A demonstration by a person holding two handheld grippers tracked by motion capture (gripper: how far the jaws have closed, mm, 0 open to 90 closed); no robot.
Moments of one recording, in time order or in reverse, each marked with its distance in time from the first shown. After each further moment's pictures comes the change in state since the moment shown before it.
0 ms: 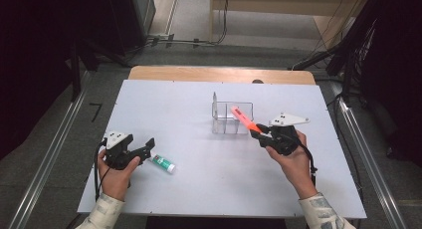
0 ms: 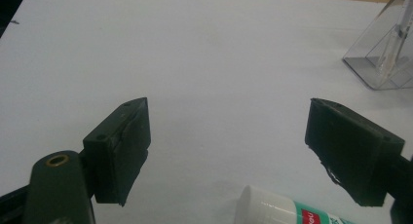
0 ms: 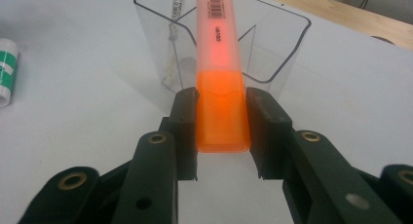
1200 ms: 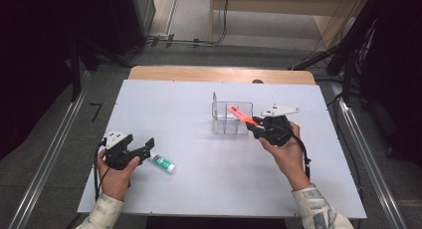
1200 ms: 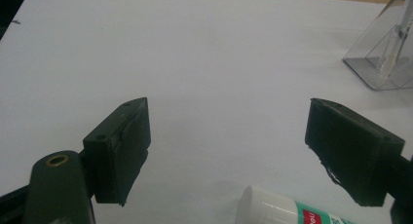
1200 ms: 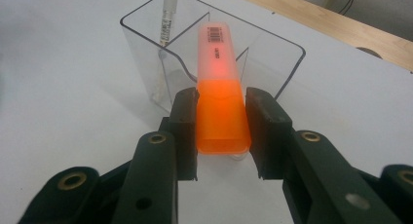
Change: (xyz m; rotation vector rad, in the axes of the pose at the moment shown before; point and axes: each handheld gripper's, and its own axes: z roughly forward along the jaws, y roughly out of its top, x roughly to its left) left arm 0.001 0.000 0.000 -0.005 -0.002 -0.005; right arm 0.005 0.026 0.012 0.036 -0.056 -0.017
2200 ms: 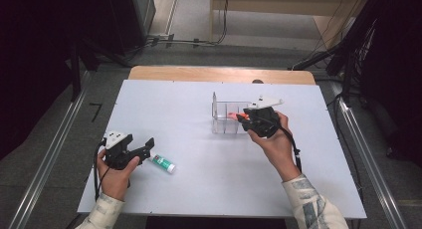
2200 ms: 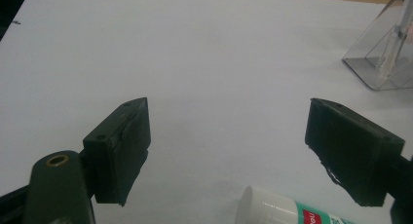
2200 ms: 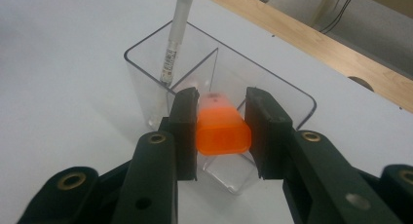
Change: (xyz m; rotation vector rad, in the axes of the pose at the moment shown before) left arm 0.000 0.000 0.000 0.000 0.001 0.000; right arm 0.017 0.030 0.018 0.007 -0.051 -0.082
